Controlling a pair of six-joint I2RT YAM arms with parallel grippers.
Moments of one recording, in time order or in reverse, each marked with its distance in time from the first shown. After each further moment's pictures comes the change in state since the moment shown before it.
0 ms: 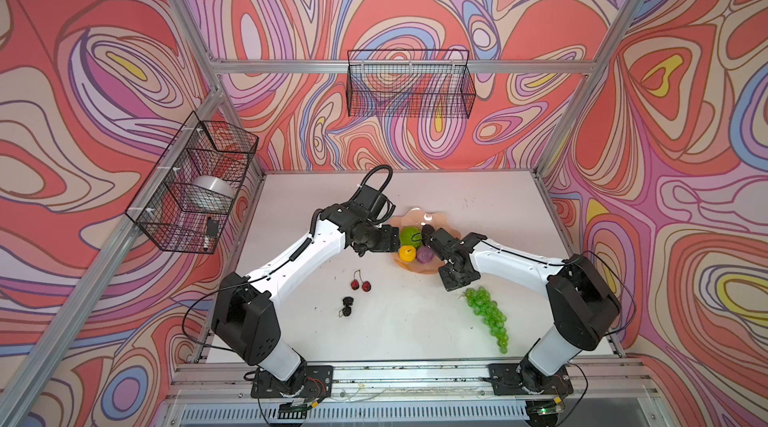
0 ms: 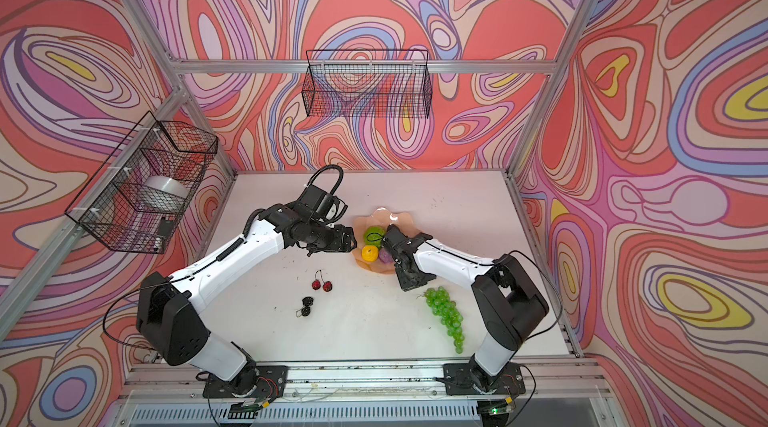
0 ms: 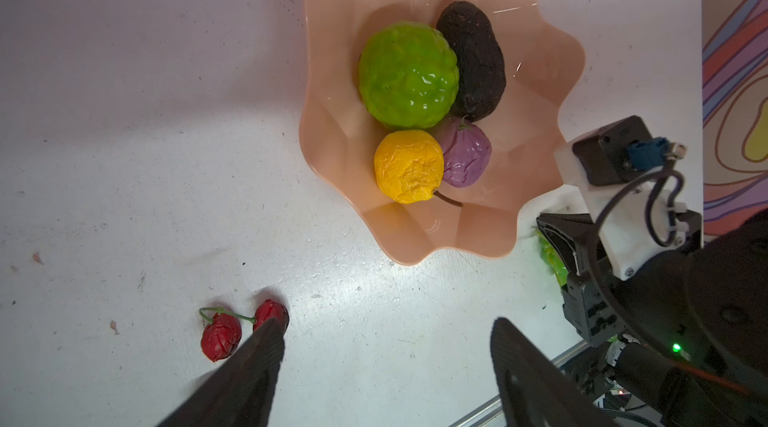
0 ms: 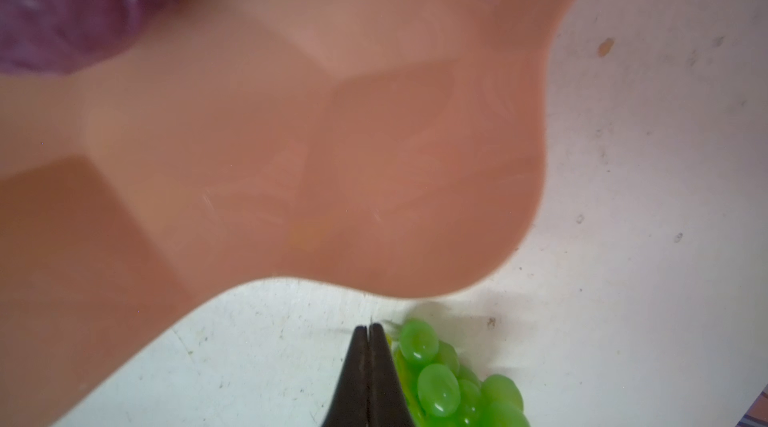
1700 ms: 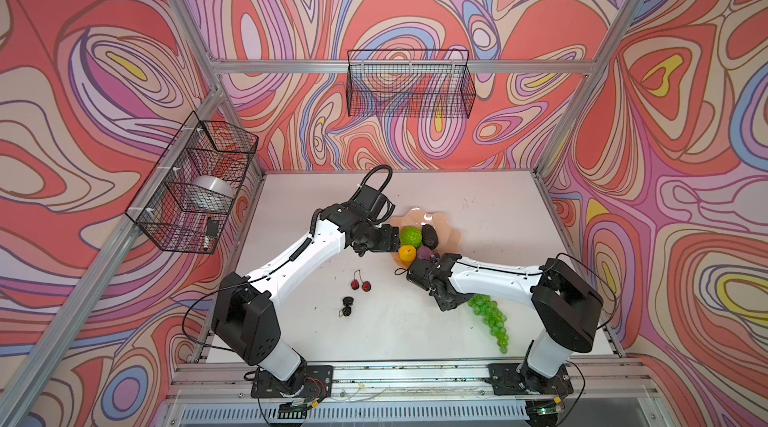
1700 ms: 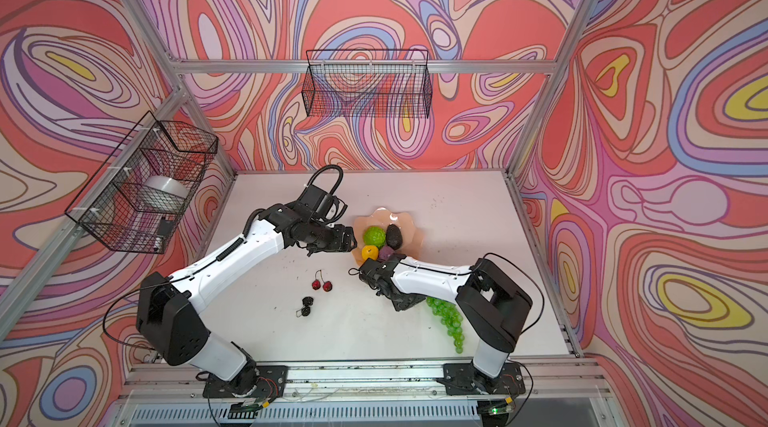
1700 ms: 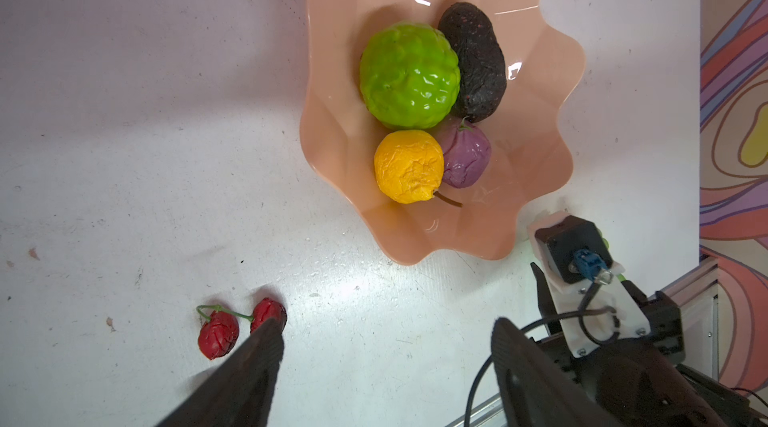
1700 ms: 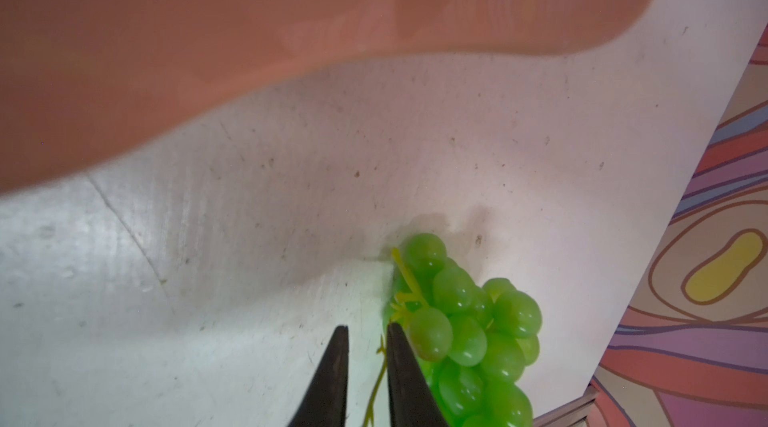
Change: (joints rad) left arm 0.000 0.000 0.000 -0.001 0.001 -0.014; right arm 0.251 0.067 -0.007 -0.158 0.215 0.211
